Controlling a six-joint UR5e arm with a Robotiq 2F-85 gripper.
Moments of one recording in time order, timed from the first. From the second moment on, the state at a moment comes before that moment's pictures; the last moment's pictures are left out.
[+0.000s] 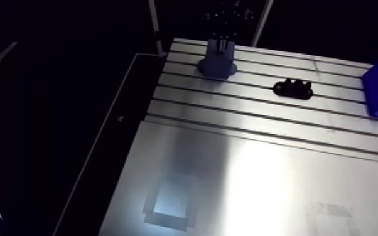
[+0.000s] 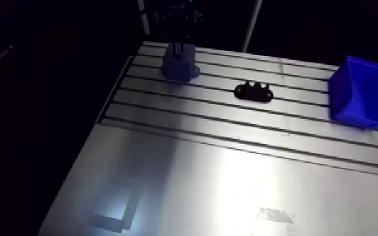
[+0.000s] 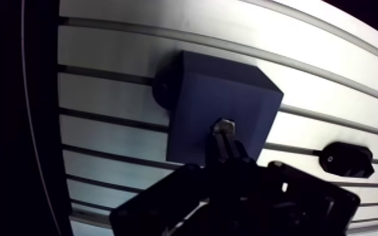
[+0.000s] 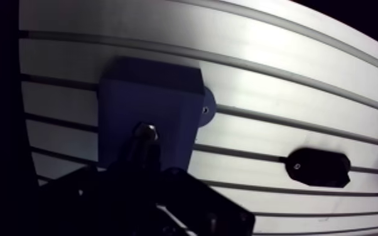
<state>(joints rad) 0.17 -1.00 1.48 -1.93 -1.57 -1.61</state>
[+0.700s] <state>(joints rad) 0.17 -1.02 1.47 -1.92 -1.57 -1.61</state>
